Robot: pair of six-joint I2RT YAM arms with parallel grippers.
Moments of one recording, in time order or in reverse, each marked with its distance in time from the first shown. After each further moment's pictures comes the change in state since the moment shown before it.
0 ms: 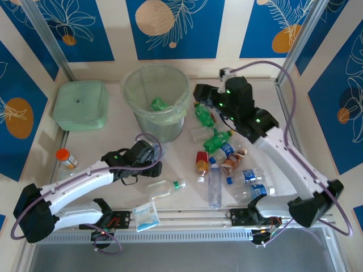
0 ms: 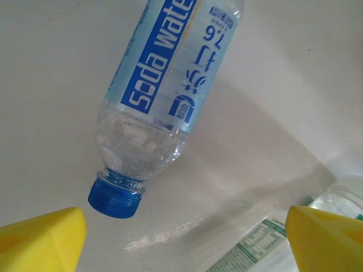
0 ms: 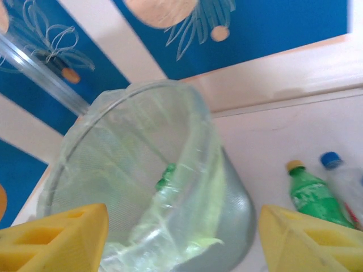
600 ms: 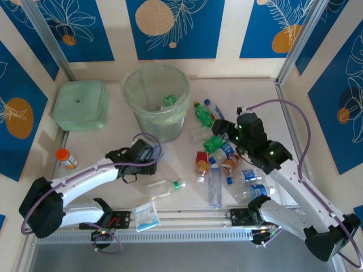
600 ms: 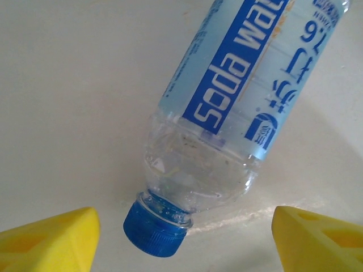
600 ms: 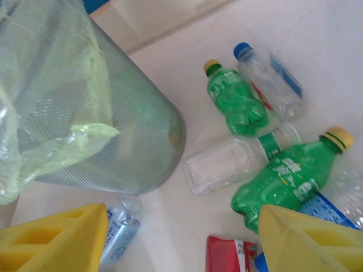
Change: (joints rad) left arm 0.085 0.075 -0.058 0.080 -0.028 0.014; right arm -0.032 -0.331 -0.420 -0.154 0.029 0.141
